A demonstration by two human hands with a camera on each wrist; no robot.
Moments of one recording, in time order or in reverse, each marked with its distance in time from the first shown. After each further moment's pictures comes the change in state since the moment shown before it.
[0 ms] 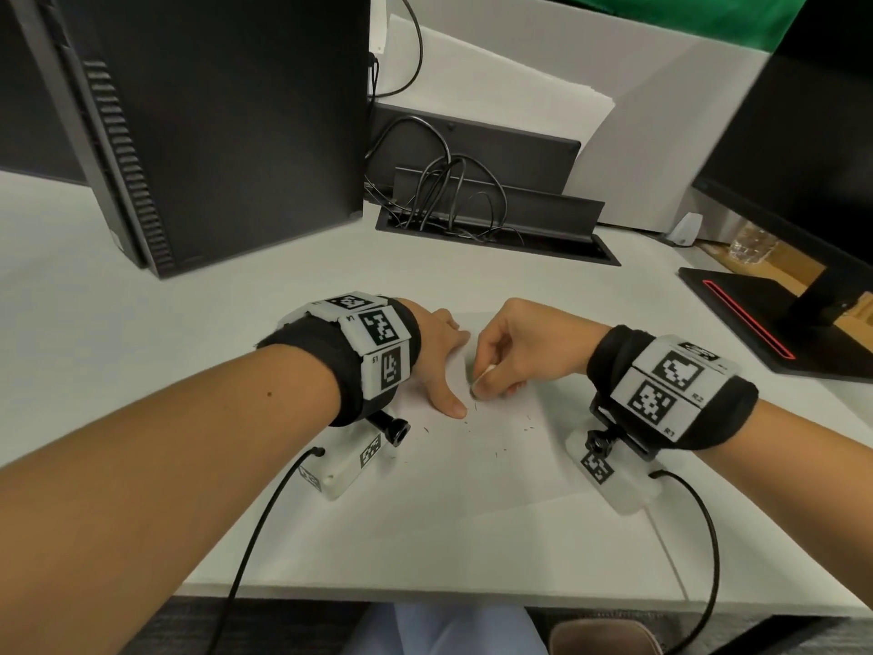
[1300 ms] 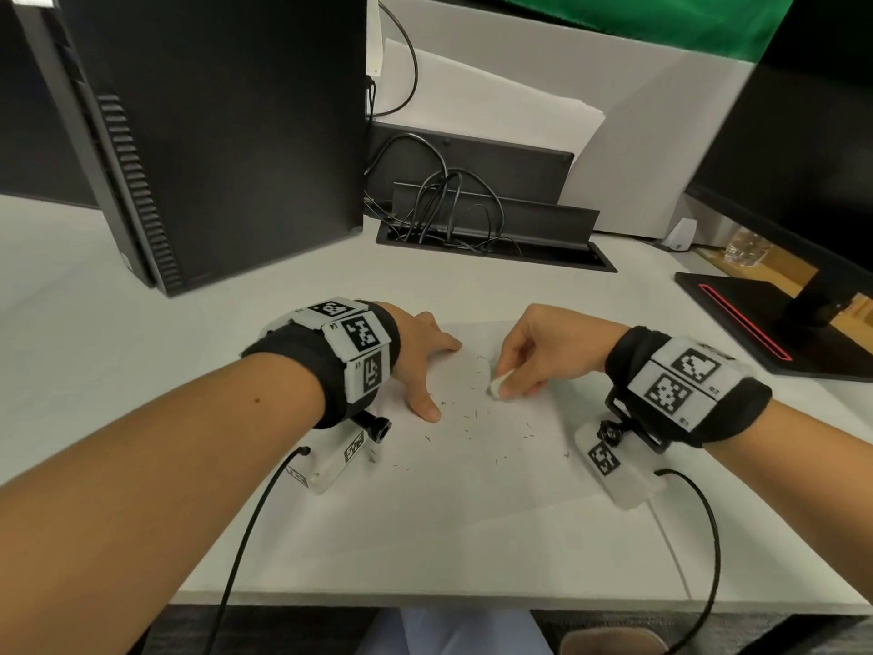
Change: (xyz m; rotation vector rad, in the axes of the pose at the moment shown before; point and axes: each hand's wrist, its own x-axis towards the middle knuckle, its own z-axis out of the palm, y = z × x) left_hand -0.007 -0.014 -0.003 -0.022 -0.057 -0.028; right_hand -0.005 0.020 -0.013 -0.053 0.025 0.021
